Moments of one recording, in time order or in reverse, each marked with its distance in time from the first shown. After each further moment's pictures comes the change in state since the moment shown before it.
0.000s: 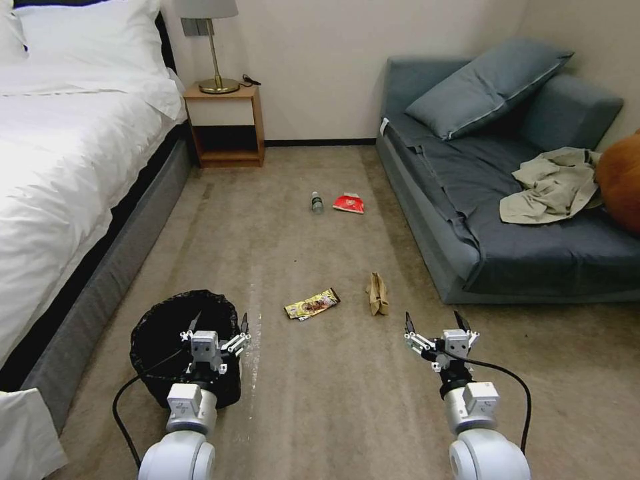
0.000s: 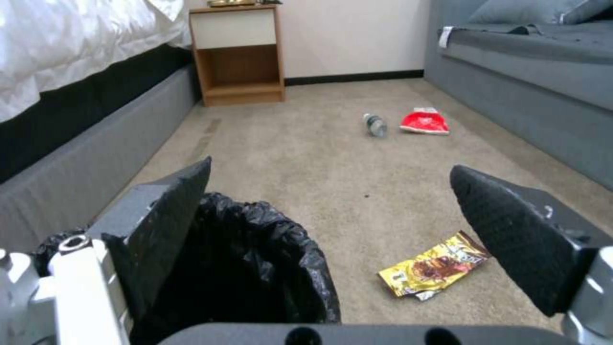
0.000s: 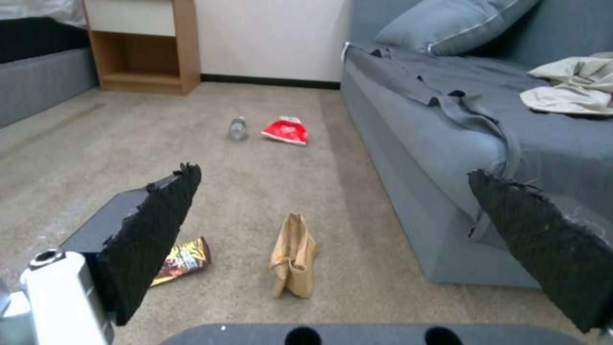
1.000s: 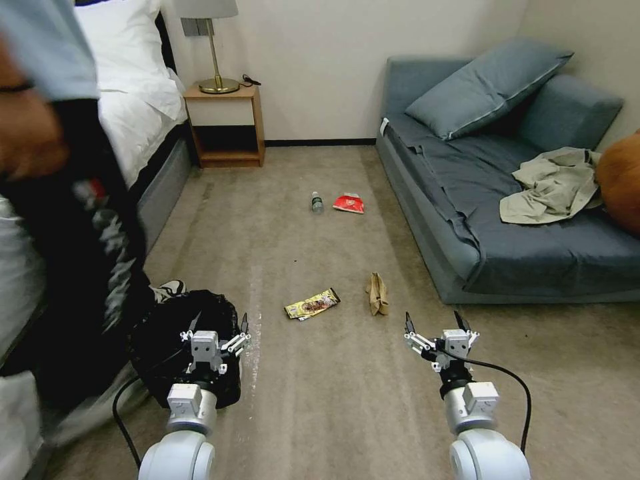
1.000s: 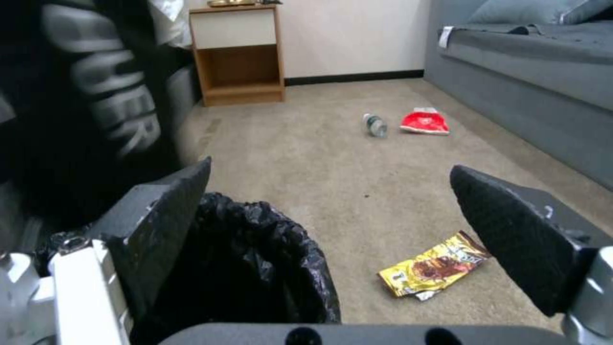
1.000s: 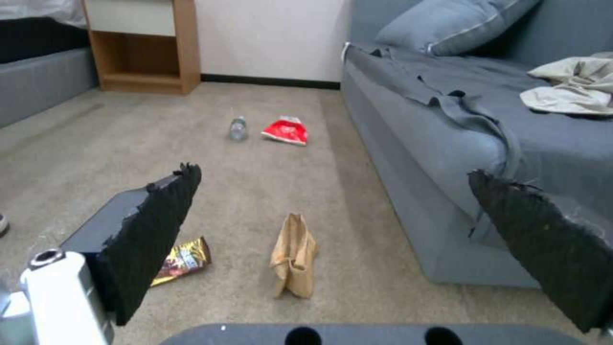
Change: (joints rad) left arm 0.000 0.000 0.000 0.000 0.000 0.000 0.000; right arm 0.000 0.000 0.000 0.000 0.000 0.000 0.000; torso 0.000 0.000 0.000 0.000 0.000
